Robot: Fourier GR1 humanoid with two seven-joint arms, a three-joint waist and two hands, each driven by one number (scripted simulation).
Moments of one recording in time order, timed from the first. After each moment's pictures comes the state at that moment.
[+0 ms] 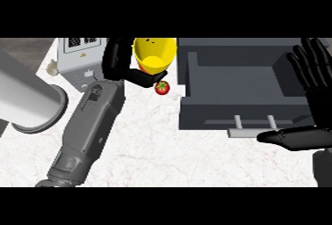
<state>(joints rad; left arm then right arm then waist) -0.88 0.01 0.16 -0.77 0.07 -0.02 -0.60 -0.25 -0.22 -0.16 -1.86 -0.11 0.18 0.11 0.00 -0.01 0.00</state>
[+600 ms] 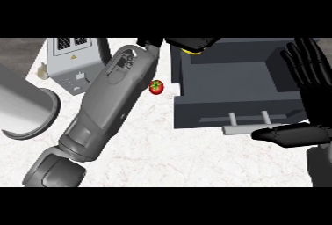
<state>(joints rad) -1.24 0.00 -0.04 -0.62 0.19 0.28 -0.30 -0.27 -0.21 -0.14 -1.83 -0.10 0.18 0.09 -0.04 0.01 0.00</state>
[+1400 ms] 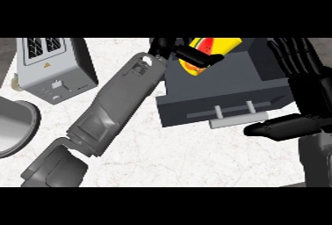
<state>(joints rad) -1.33 0.00 -0.31 -0.31 0.30 0.28 -0.20 -0.36 -0.20 -0.11 -1.78 -0.12 0.22 0.06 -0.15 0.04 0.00</state>
